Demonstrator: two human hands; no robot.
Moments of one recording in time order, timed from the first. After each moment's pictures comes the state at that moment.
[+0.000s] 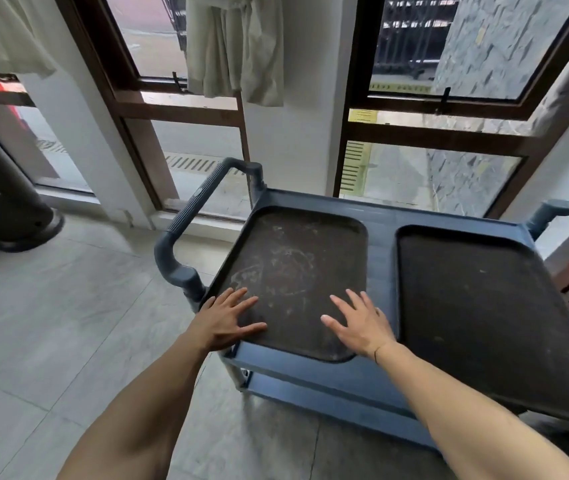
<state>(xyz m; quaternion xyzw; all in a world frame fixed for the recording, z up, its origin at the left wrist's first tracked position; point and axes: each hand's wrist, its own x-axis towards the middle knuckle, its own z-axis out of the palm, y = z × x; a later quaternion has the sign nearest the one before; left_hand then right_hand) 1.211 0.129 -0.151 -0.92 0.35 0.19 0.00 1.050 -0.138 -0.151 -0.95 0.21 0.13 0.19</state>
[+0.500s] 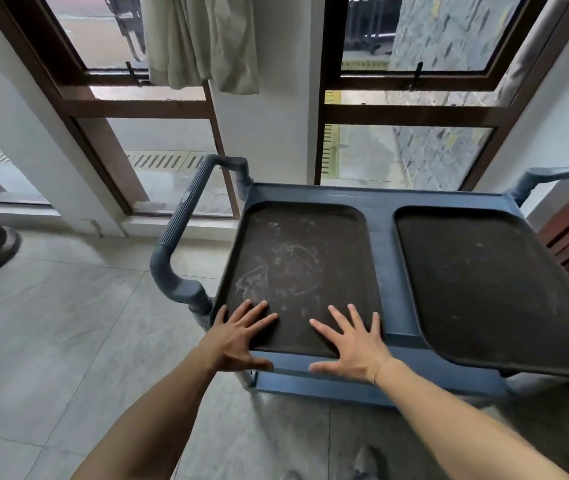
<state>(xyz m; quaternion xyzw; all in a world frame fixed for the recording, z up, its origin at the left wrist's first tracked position) 1.243 0.148 -0.184 -0.84 0.50 0.20 0.07 1.053 -0.072 -0.179 -0.96 0.15 0.21 0.10</state>
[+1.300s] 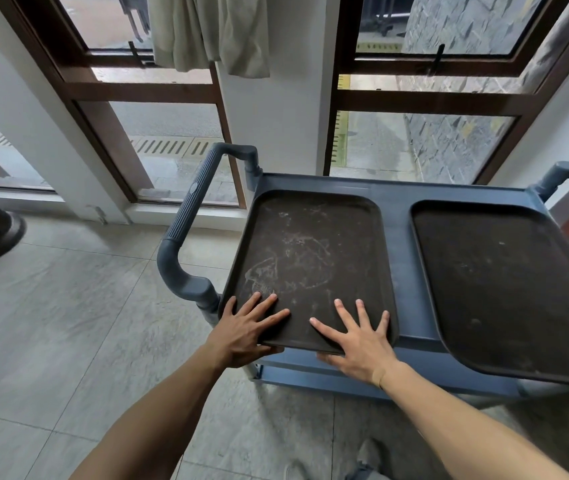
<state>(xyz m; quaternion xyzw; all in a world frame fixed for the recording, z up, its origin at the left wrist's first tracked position) 1.257 0.146 -0.195 -0.83 0.53 0.15 0.07 1.072 -0.066 -0.198 -0.97 0.14 0.18 0.06</state>
